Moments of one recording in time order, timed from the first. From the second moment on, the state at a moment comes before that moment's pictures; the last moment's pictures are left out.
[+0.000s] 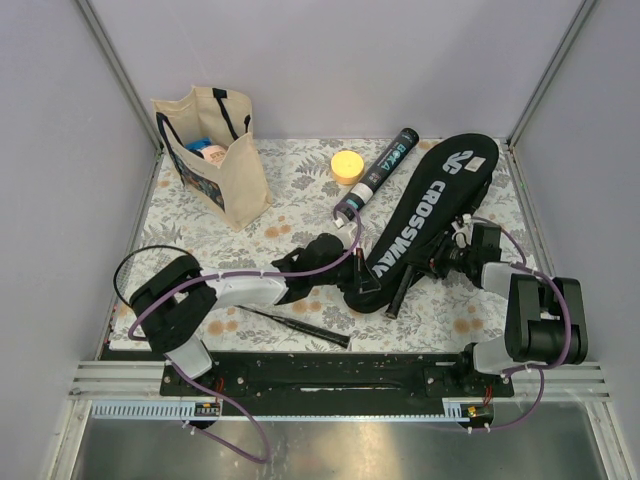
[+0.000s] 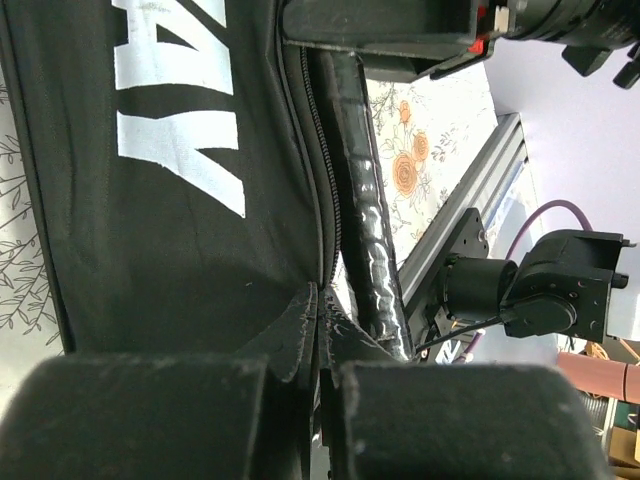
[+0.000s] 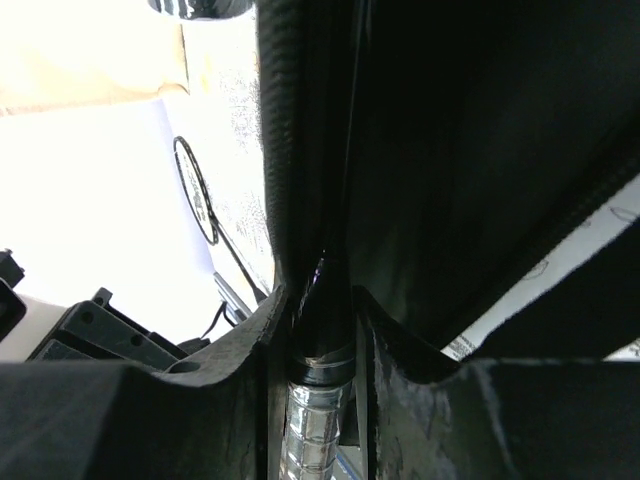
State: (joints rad) left arm -0.96 1.64 0.85 0.31 0.25 -0.81; right arm -0.11 1.47 0.52 0.14 -0.86 0.76
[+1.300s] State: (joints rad) left arm -1.05 1.79 1.20 -0.05 0.12 -0.39; right arm -0.12 1.26 0.34 0.04 -0.75 0.69
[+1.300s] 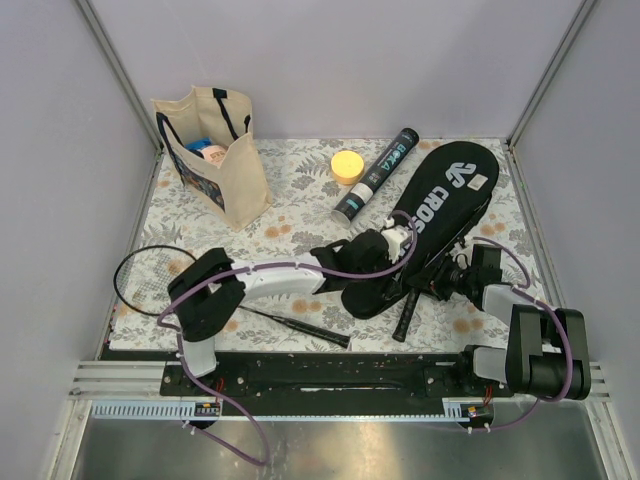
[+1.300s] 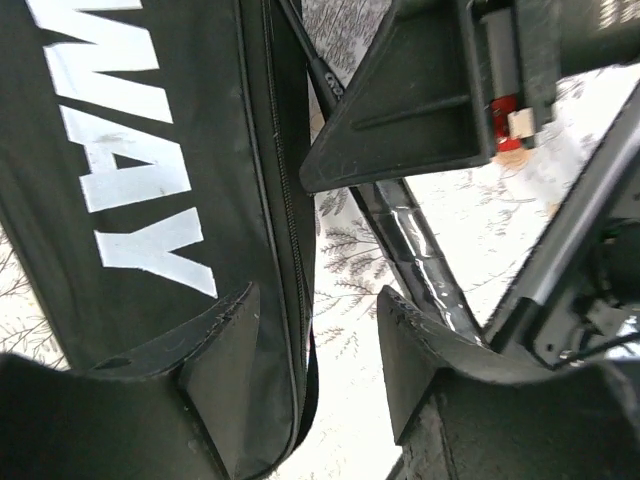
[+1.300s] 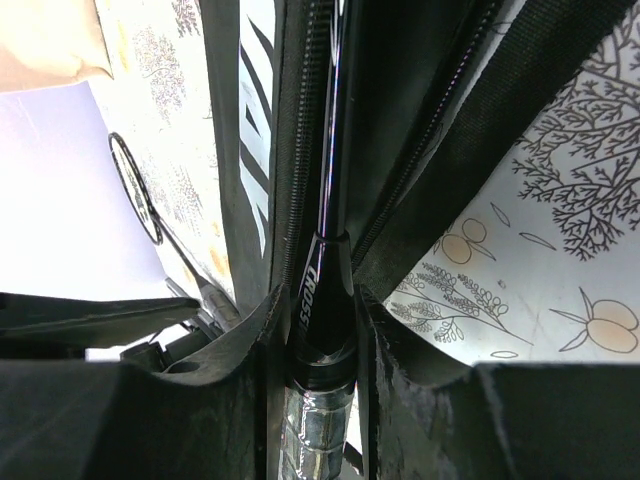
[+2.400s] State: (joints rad) left arm -1.09 1.83 1.19 -0.10 -0.05 -0.36; right arm -0.12 1.29 0.33 0.14 -0.76 0.75
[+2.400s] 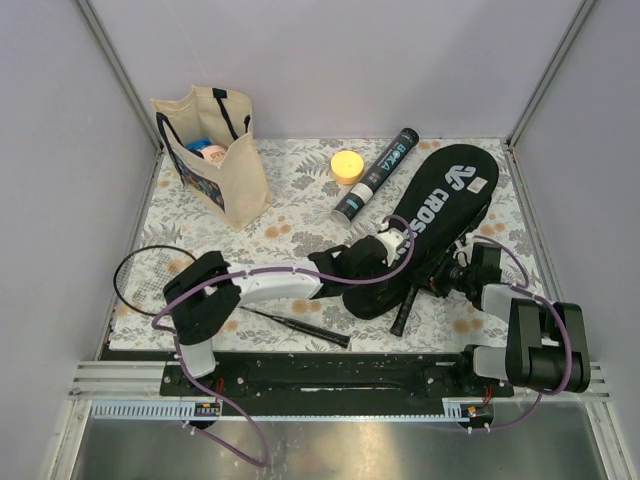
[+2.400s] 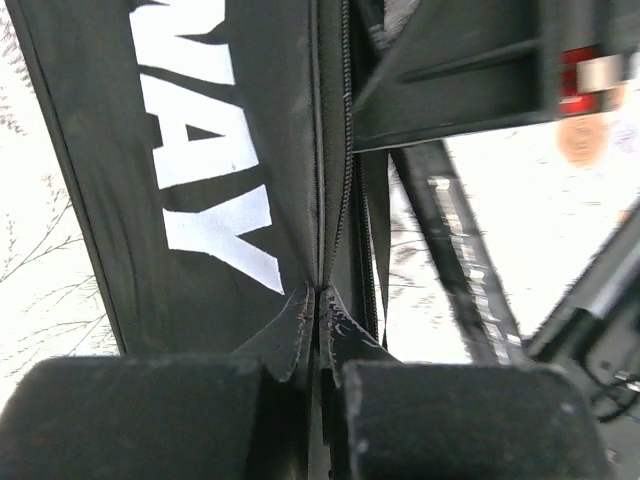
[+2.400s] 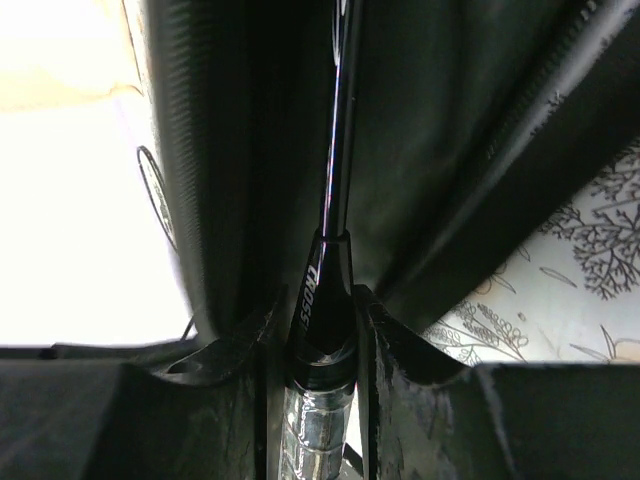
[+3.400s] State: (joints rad) left arm -1.07 1.71 0.99 0.28 0.04 -0.60; right arm -0.06 1.86 0.35 1.05 -0.82 1.25
